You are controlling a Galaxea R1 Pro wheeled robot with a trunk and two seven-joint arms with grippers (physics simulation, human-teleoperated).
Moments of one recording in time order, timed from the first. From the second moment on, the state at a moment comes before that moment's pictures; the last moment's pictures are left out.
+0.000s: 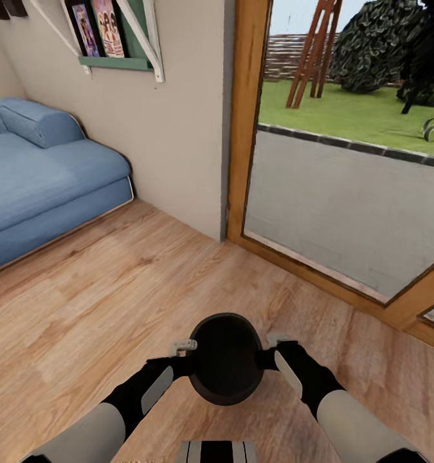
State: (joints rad) left arm -0.67 -0.06 -0.52 -0.54 0.67 0.35 0.20; right arm -0.70 0.02 0.30 -0.59 -0.31 0.61 -0.09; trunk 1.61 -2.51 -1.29
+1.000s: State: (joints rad) left arm -0.67 -0.06 -0.52 -0.54 0.67 0.35 0.20; right arm -0.70 0.02 0.30 -0.59 -0.31 0.61 -0.09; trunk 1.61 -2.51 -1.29
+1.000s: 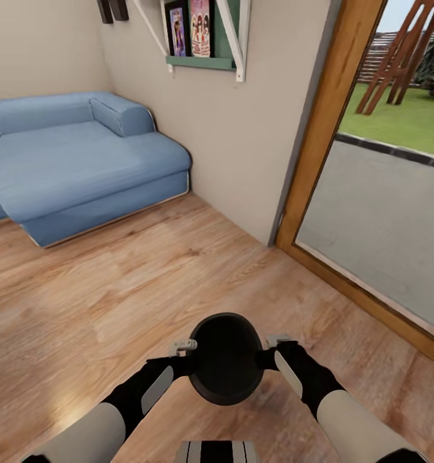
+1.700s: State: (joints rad) left arm -0.67 -0.06 -0.52 -0.54 0.67 0.35 0.20; right arm -0.70 0.02 0.30 -0.59 -0.31 0.61 -0.09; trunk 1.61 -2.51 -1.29
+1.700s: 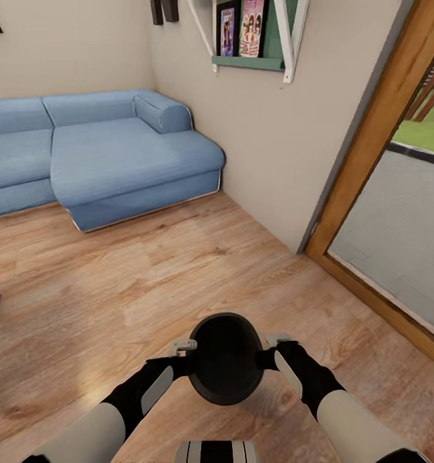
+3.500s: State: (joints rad) left arm -0.67 -0.05 -0.55 -0.55 0.68 0.34 0.19; right arm -0.69 0.02 0.31 -0.62 -0.31 0.60 -0.10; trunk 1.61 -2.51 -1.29
